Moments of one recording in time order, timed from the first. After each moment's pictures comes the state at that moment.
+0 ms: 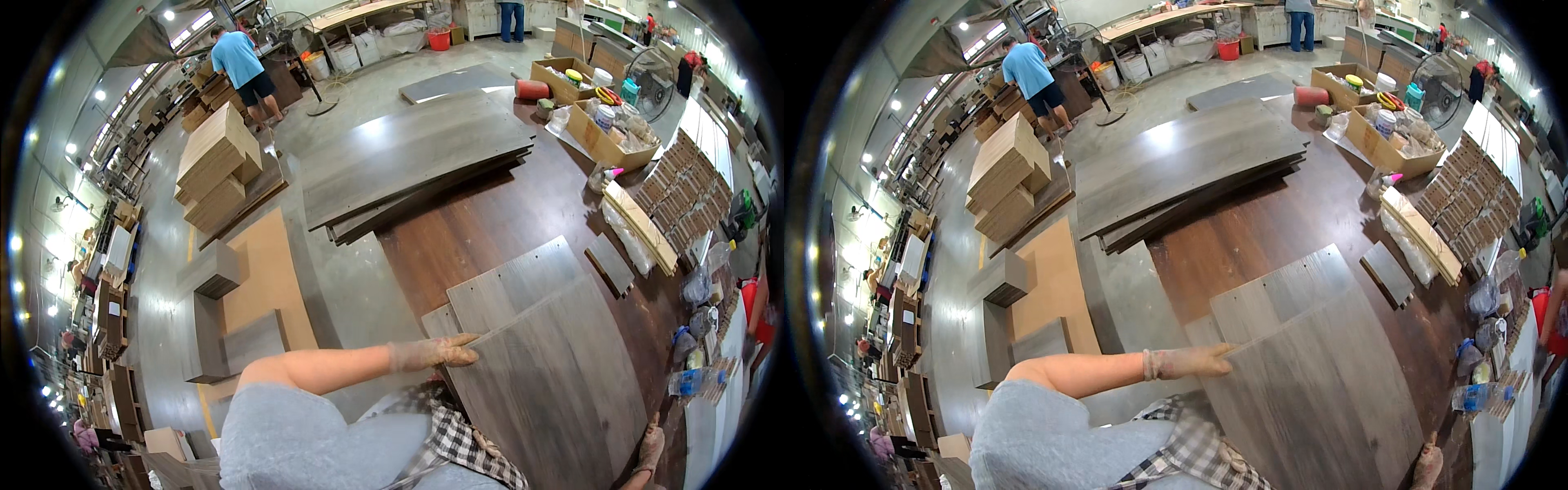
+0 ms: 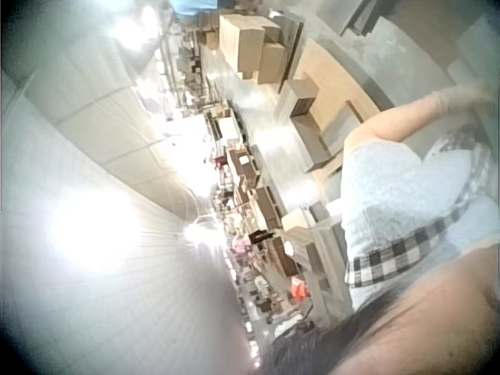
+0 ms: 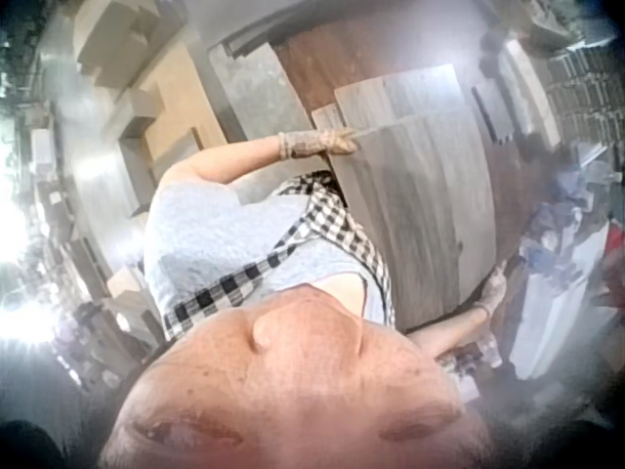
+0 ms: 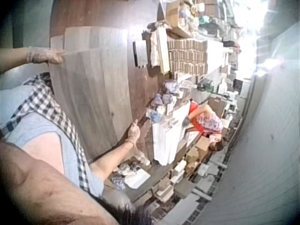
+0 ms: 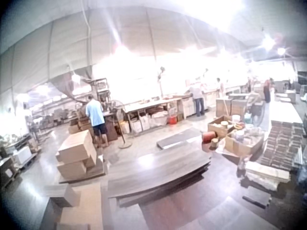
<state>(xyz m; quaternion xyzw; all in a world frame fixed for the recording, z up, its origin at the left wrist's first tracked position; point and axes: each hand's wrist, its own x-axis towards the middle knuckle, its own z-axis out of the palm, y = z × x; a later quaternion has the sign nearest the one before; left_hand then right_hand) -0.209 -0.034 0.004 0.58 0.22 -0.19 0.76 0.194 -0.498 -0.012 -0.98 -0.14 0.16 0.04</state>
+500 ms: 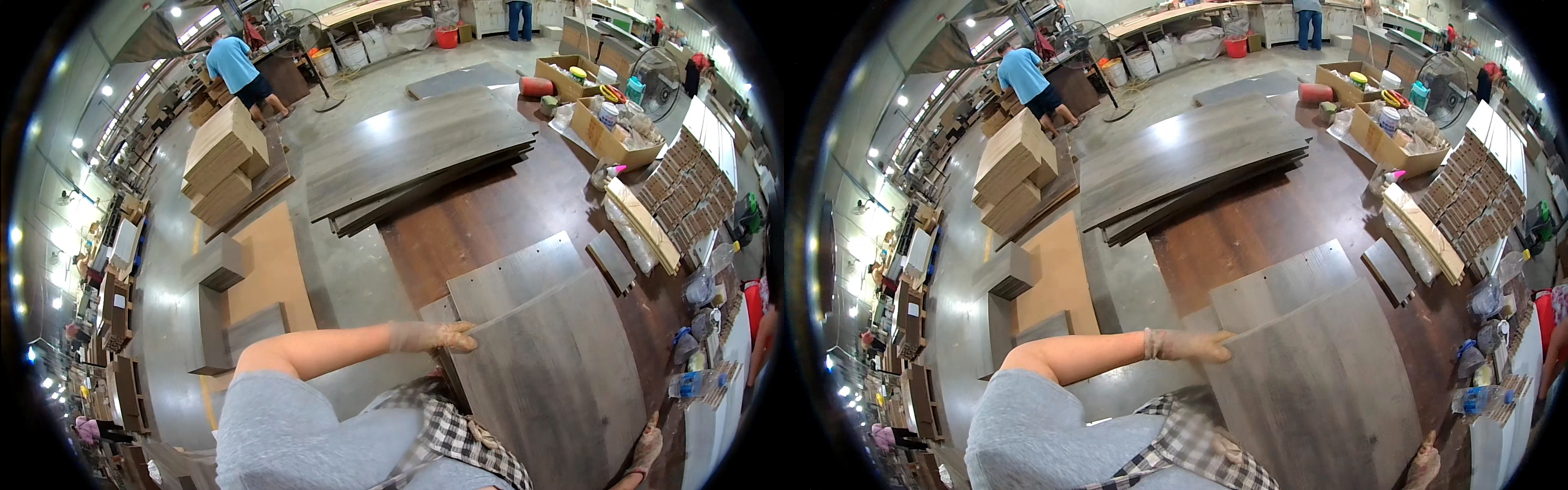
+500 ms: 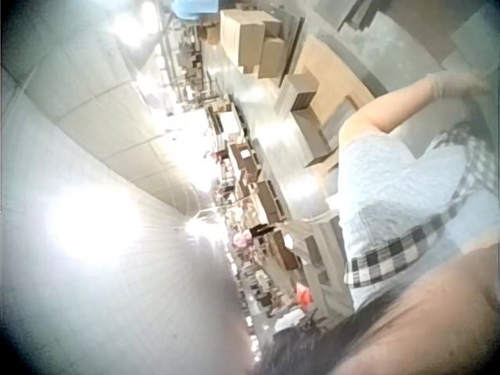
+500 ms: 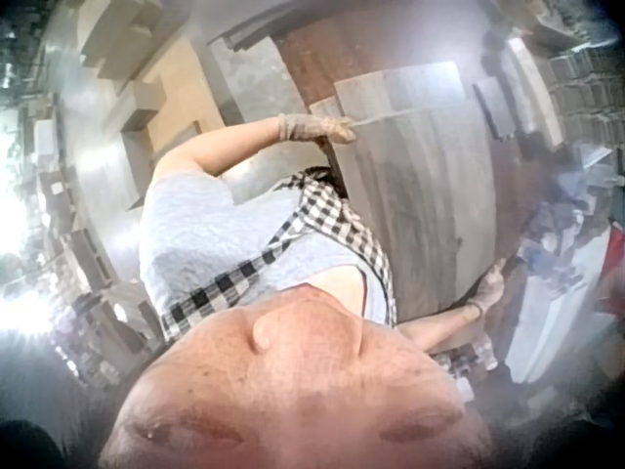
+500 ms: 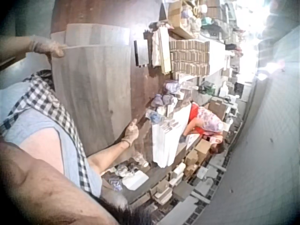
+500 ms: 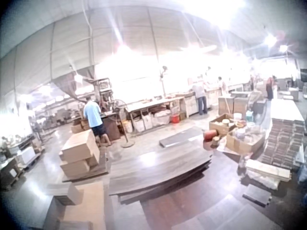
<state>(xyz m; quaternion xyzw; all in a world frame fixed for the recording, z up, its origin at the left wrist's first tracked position) -0.203 -0.026 -0.028 0.61 0.21 -0.19 0.74 0.183 -0.514 -0.032 -0.98 -0.14 0.12 0.10</state>
